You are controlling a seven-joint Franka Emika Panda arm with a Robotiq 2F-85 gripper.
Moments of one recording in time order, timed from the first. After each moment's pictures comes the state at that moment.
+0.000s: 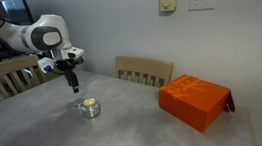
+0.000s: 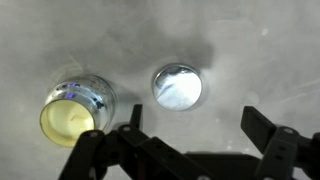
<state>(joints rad) 0.24 0.63 0.01 -1.72 -0.01 2.38 0.57</state>
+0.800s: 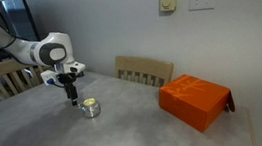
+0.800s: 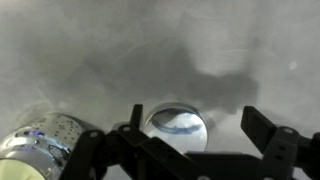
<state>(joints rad) 0.27 0.79 0.01 -1.62 0.01 2.33 0.57</state>
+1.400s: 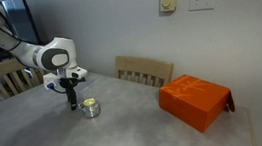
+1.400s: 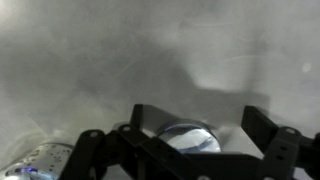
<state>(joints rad) 0.26 0.82 0.00 -1.62 0.10 2.33 0.58</state>
